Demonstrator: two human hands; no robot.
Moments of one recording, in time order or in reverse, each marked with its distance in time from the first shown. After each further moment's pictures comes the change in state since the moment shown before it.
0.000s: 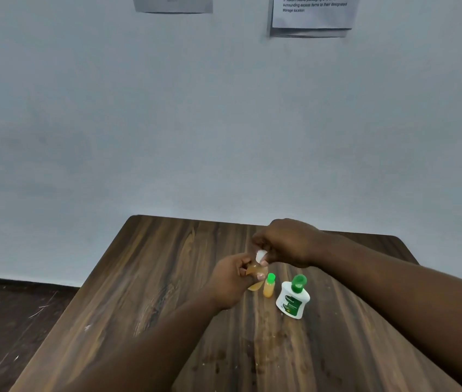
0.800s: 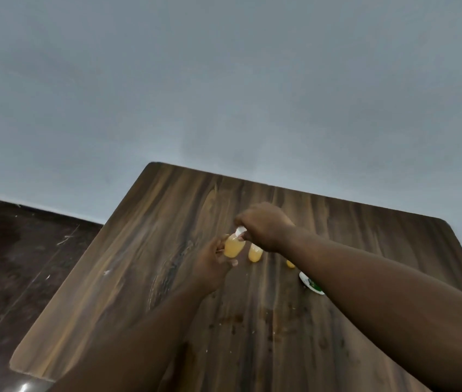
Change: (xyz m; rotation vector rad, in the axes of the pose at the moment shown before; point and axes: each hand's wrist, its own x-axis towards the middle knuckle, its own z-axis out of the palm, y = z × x) left_hand -0.016 -0.130 -0.028 -0.185 0.249 -0.334; right_hand 0.137 -0.035 0.105 -0.098 0.086 -0.090
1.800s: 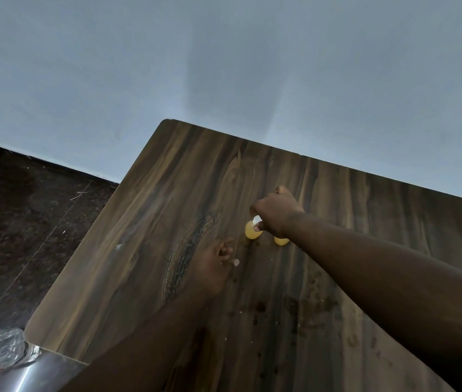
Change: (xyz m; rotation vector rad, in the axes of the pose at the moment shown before) left_hand 0.008 -0.087 -0.025 0.171 -0.011 -0.198; right_hand 0.071 0.001 0.080 -0.120 -0.308 0.047
